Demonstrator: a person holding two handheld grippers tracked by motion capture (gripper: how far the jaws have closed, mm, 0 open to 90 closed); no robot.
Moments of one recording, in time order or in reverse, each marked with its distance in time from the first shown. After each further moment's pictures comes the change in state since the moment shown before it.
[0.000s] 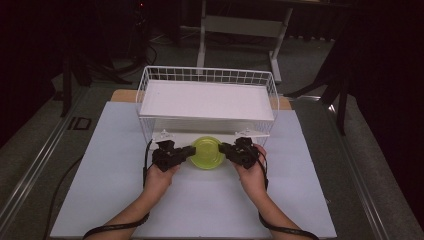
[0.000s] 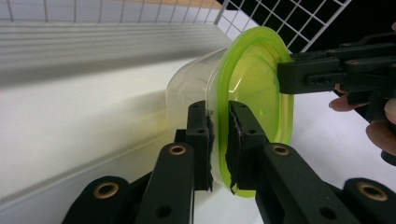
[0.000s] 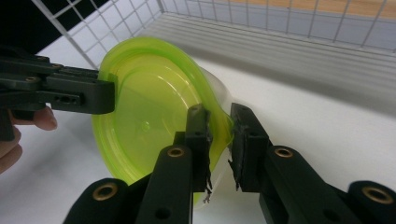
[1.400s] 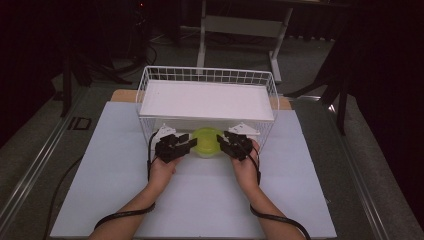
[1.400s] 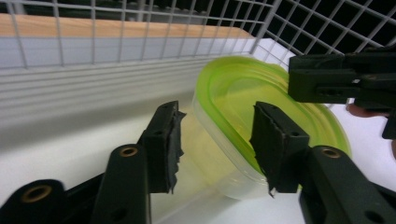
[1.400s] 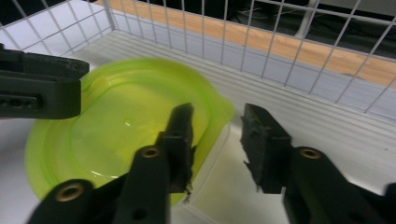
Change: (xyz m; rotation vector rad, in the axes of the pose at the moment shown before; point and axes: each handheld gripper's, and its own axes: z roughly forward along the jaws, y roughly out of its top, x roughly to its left) left arm 0.025 0.005 0.027 -0.119 0.096 0.061; right arm -0.010 0.005 0.036 -0.111 -0.181 -0.135
